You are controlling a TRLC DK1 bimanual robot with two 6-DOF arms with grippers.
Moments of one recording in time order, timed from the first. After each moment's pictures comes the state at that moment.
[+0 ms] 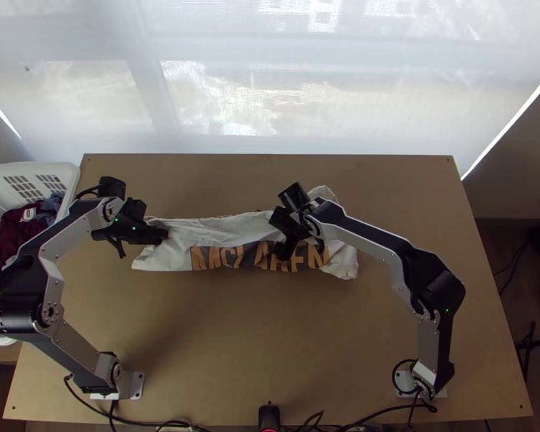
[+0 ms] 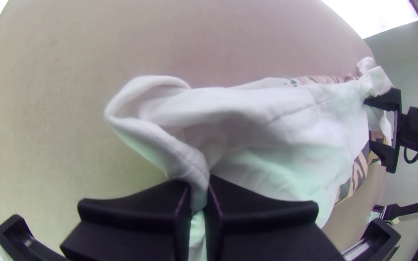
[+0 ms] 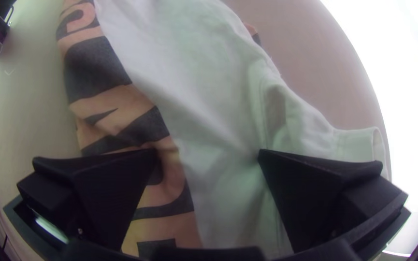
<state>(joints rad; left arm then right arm) 0.07 1.76 1.18 -0.70 0.29 0.13 0.68 2.04 1.50 -0.52 -0.06 -0.47</state>
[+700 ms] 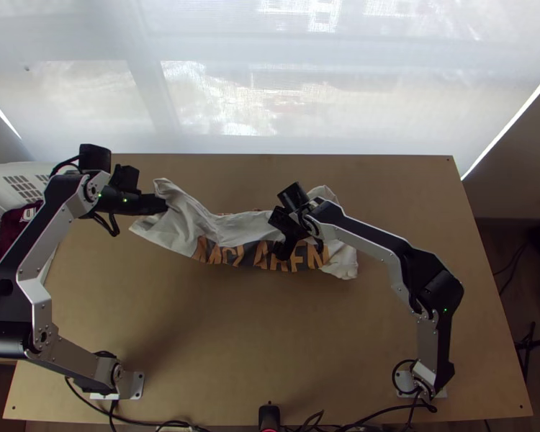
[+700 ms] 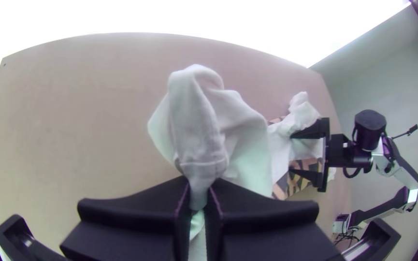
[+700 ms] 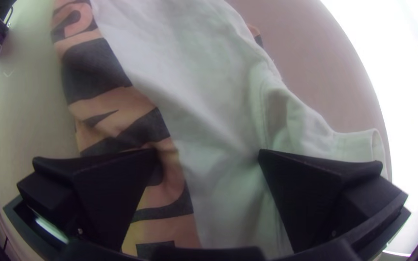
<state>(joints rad) 0.03 1.62 1.41 -0.84 0.47 0.05 0.69 2.06 1.50 -0.52 -0.06 -0.46</state>
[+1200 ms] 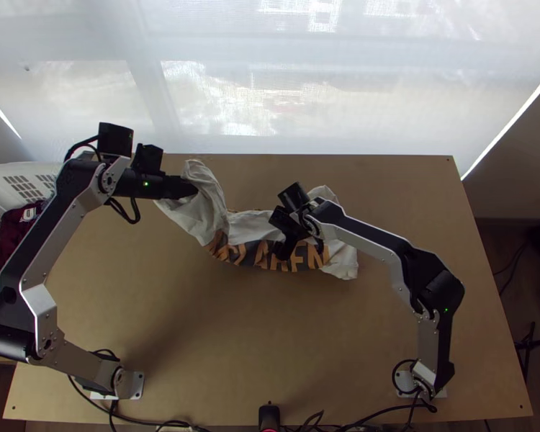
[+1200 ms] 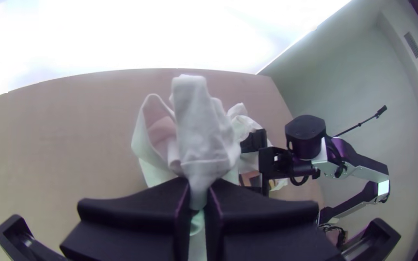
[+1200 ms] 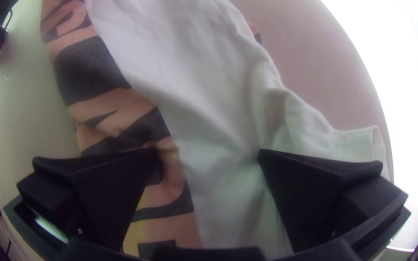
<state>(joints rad) -0.15 1.62 1.59 -0.83 0.58 -0.07 0.68 2.04 1.50 -0.53 -0.05 -0.44</state>
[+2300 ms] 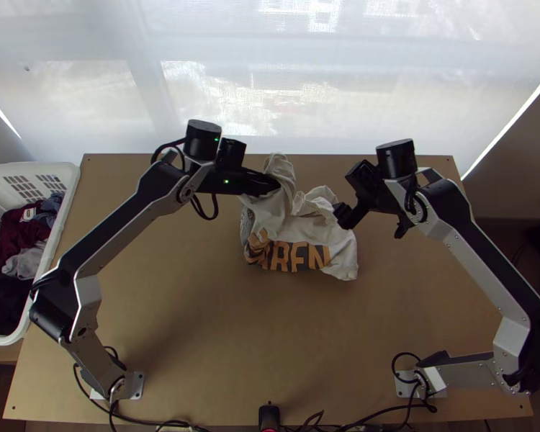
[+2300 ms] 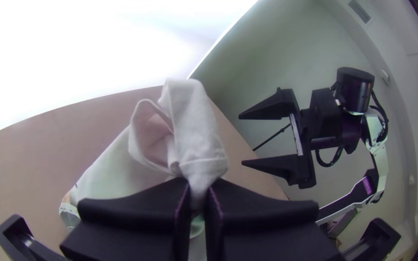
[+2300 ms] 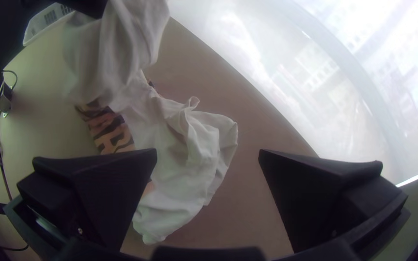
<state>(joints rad) -0.52 1.81 1.76 -0.48 0.60 -0.30 0.43 1.50 1.48 -0.78 -0.06 -0.43</state>
